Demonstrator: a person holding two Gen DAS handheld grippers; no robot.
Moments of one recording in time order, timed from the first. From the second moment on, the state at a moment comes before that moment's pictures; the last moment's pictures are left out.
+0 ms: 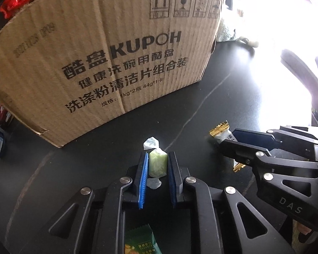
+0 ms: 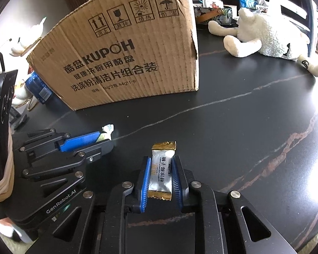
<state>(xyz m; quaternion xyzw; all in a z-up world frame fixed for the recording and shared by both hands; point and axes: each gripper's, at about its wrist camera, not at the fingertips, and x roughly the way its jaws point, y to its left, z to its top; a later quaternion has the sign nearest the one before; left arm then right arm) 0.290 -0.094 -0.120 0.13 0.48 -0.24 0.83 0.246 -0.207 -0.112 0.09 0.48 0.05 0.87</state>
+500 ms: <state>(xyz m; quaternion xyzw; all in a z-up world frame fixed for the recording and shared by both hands) 0.260 -0.066 -0.072 0.10 0.45 -0.21 0.86 0.232 -0.199 -0.081 0.09 0.45 0.09 0.89</state>
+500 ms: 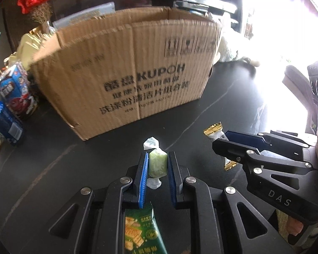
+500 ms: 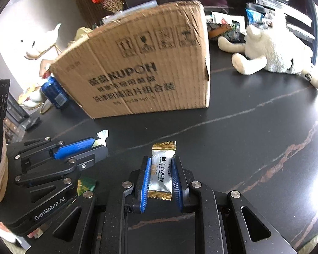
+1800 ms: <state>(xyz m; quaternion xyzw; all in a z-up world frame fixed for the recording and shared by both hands) 0.278 -0.049 0.077 0.04 0.33 -0.17 0.93 0.265 -0.185 0.069 0.04 0.33 0.13 0.94</state>
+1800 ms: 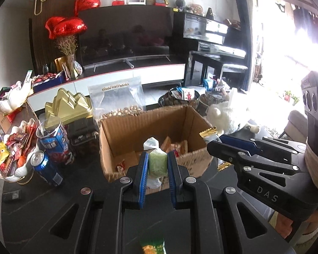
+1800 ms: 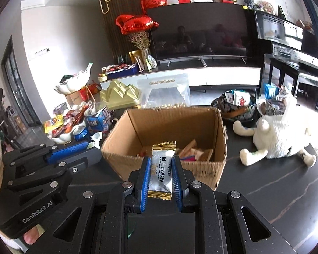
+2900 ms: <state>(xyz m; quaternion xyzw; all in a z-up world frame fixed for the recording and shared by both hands) 0.329 -0.044 0.064 0.04 0.36 -0.12 0.92 0.319 -0.188 0.058 0.03 0.35 0.10 0.93</state>
